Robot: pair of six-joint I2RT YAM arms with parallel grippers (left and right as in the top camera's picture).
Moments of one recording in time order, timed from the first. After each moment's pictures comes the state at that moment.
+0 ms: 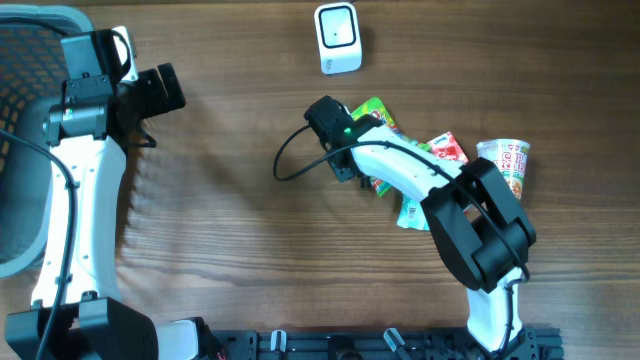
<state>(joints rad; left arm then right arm) 0.15 1.52 1.38 -0.71 -0.03 -0.12 0.64 2.09 1.40 -0.69 0.31 0.10</state>
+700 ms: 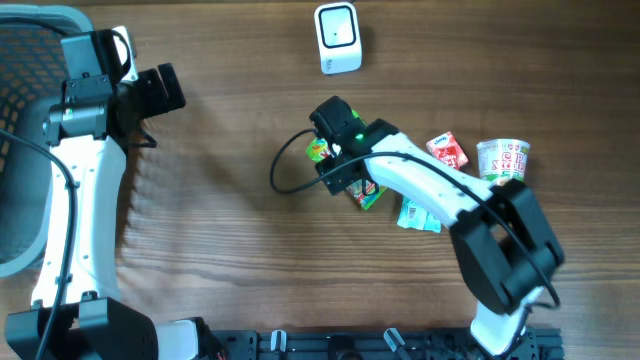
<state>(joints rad) 0.15 1.52 1.38 -0.71 -0.03 -0.12 0.65 1.95 1.32 -0.69 0.12 0.04</state>
